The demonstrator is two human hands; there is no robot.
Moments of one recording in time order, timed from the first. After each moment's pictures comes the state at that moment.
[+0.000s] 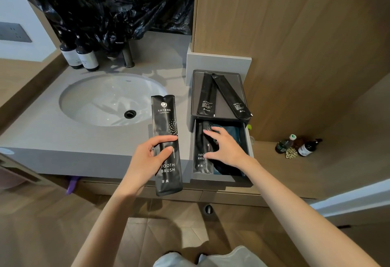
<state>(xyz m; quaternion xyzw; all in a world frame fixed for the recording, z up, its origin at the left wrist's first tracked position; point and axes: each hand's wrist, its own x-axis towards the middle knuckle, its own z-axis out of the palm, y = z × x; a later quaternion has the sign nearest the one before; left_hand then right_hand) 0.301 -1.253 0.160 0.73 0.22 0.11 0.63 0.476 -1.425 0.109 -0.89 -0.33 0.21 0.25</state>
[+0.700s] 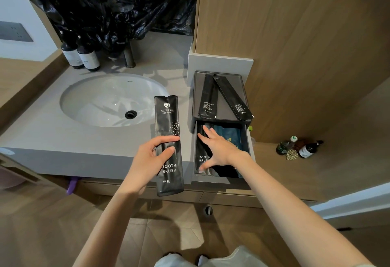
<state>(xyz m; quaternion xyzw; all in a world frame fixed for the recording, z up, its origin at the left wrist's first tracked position) 0.306 -1.253 0.162 0.74 0.22 0.11 0.63 0.480 -1.403 0.111 -0.87 -0.42 0.25 0.04</state>
